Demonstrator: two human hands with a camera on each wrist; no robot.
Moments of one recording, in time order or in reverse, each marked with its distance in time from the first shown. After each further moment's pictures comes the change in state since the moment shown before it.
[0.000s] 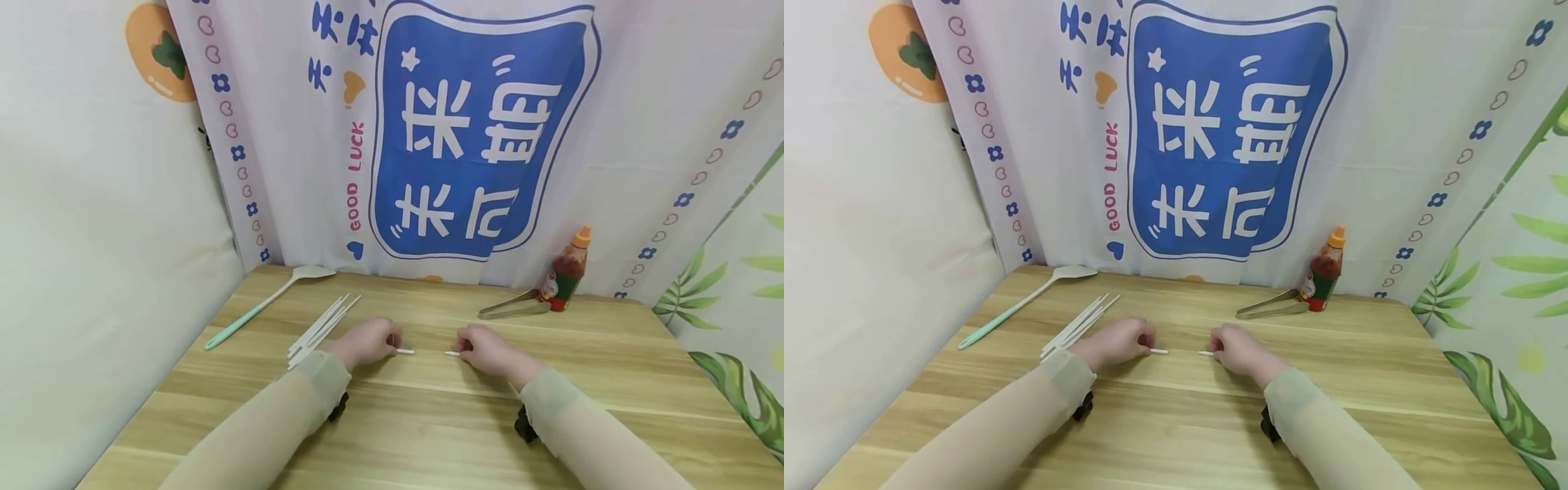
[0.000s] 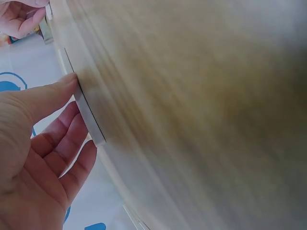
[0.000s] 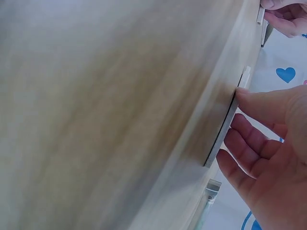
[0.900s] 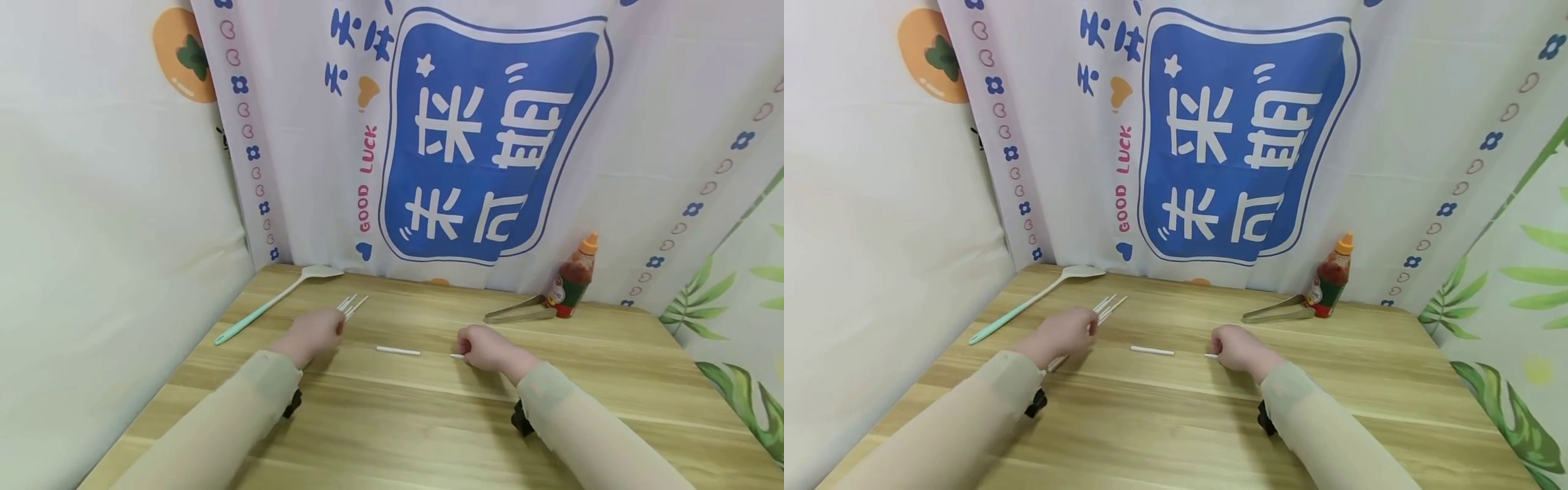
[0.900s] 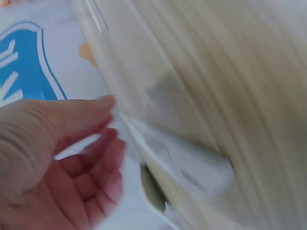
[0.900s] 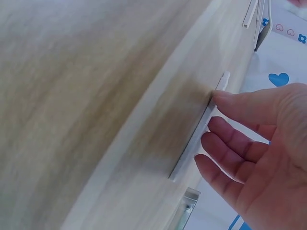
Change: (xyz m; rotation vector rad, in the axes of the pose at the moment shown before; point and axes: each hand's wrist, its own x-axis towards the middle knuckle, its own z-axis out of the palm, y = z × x) left_hand -0.076 -0.050 -0.040 0.042 0.105 -0.320; right_hand 0.010 -0.022 -0.009 -0.019 -0.117 0.103
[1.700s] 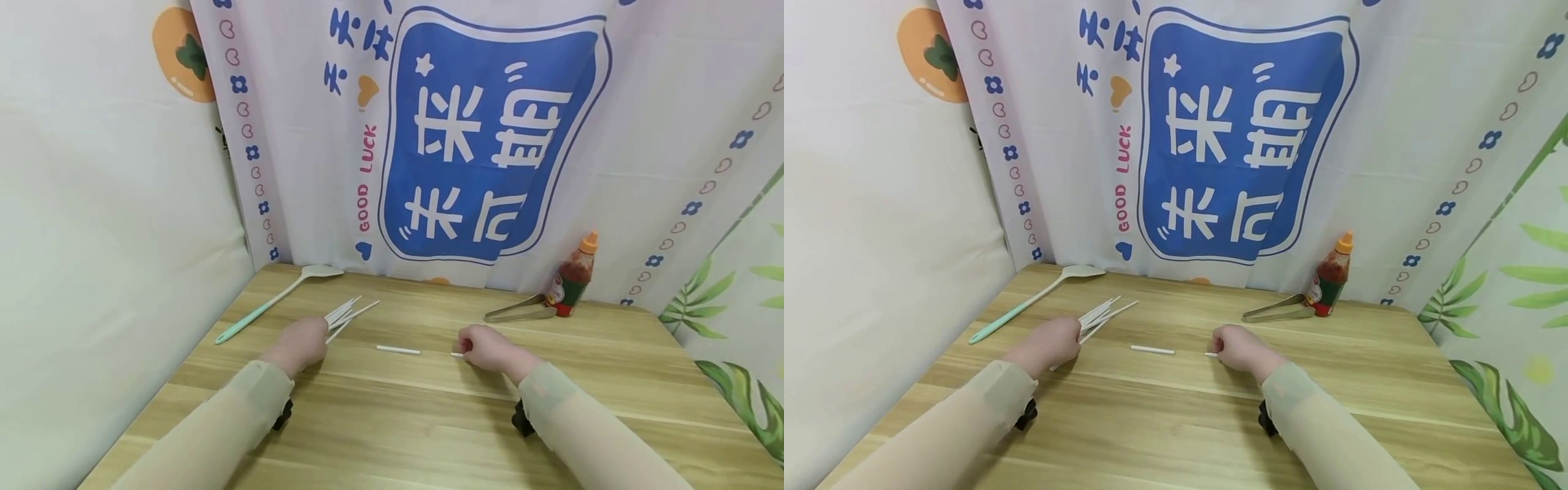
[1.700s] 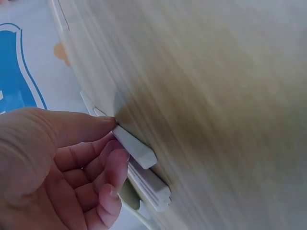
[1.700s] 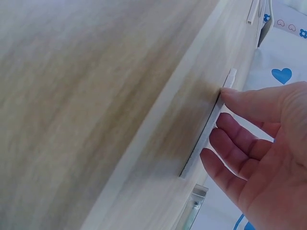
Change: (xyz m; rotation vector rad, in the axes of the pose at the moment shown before) left_hand -0.020 -0.015 0.004 0.053 -0.040 -0.135; right_hand 0.000 0.006 0.003 0.004 0.035 -0.019
